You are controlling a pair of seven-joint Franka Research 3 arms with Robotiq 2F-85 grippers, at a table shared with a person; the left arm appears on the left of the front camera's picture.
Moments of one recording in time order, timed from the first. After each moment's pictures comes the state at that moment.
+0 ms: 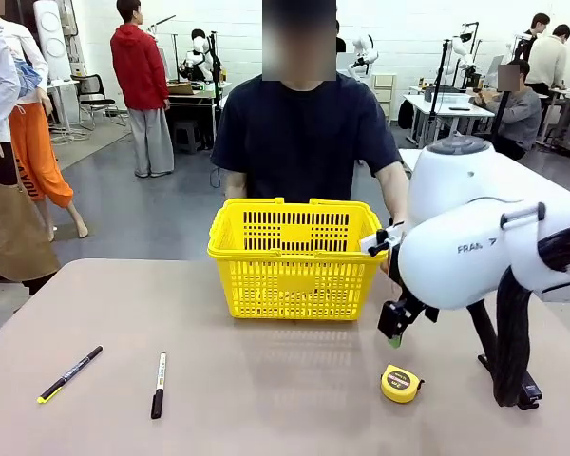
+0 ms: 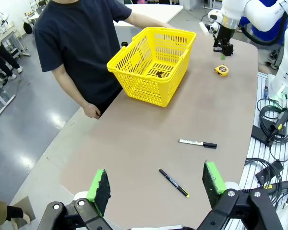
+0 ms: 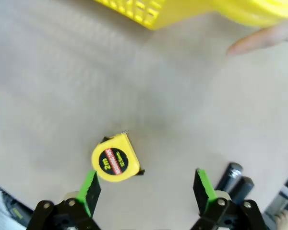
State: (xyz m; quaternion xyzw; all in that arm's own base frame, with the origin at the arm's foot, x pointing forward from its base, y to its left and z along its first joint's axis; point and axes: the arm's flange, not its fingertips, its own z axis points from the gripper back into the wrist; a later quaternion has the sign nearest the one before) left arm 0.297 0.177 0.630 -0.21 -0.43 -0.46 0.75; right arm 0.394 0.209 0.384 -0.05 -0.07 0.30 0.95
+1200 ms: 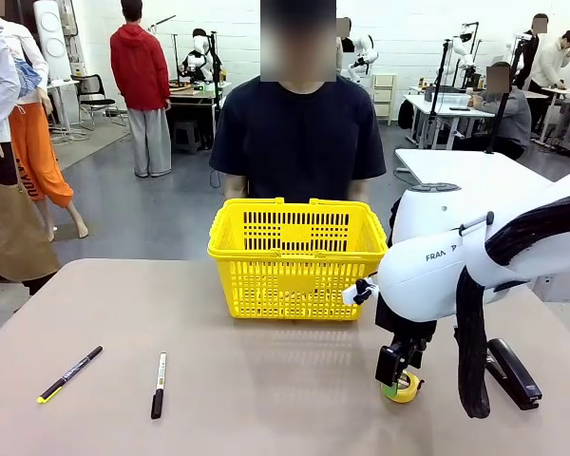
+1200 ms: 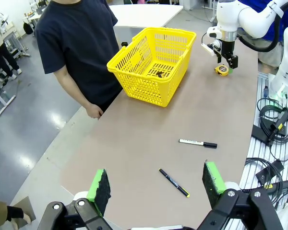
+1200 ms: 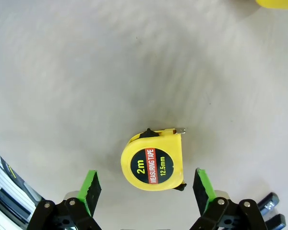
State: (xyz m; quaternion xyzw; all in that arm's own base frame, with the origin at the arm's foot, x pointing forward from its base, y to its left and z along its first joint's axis) left arm 0.298 0.178 0.630 -0.21 -0.43 -0.46 0.75; right arm 0.388 0.214 0.324 0.00 0.03 0.41 0.91
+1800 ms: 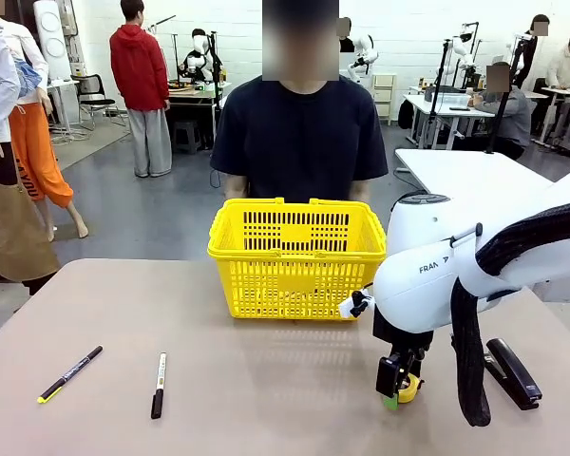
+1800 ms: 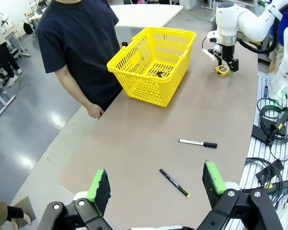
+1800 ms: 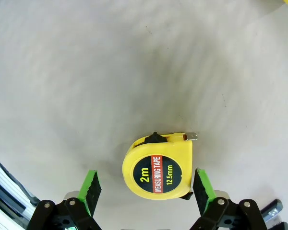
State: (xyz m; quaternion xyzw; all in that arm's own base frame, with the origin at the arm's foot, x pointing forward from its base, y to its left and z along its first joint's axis) left arm 0.297 0.178 0.630 -0.20 -0.43 -0.46 0.75; right arm 0.386 0.218 0.308 -0.01 0.05 0.43 0.90
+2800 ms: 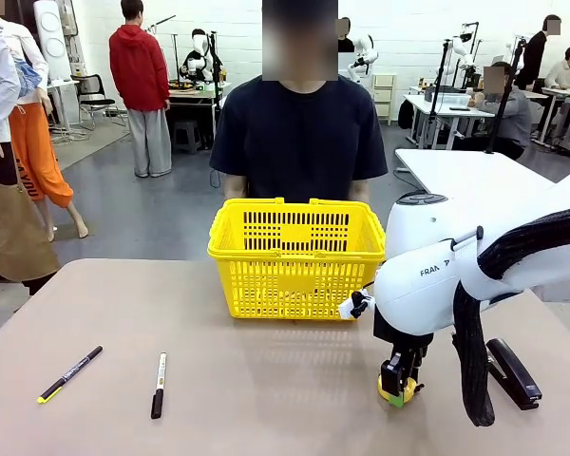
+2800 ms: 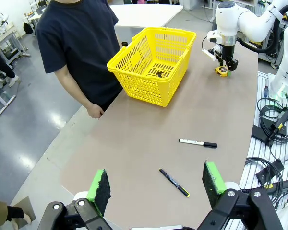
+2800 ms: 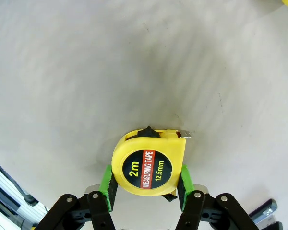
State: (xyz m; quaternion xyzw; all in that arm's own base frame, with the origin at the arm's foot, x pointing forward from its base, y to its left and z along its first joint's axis) left arm 0.297 0.178 0.630 -0.20 -0.43 -0.46 0.75; right arm 0.387 0.218 0.309 -0.02 0.05 0.44 0.90
